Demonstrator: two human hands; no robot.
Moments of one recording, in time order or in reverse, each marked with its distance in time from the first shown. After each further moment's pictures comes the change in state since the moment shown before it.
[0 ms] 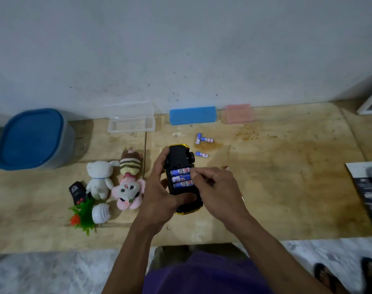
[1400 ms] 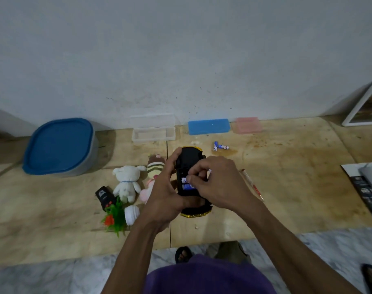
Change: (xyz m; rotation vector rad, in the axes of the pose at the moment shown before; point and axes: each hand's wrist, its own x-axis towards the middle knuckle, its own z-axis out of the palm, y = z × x) left_hand -0.040 0.020 -0.104 -0.035 -0.220 0.093; right_hand -0.046 -0.083 0.079 -0.460 0.015 -0.325
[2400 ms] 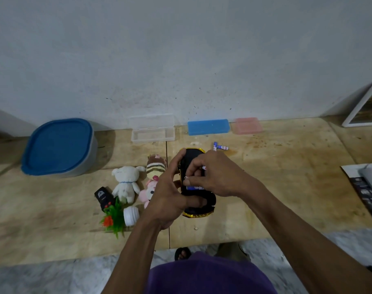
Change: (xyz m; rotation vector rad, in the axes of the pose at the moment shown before) left_hand 0.012 -0.008 0.002 -0.029 -0.042 -0.056; right_hand 0.029 0.010 -0.014 -0.024 -0.310 -0.109
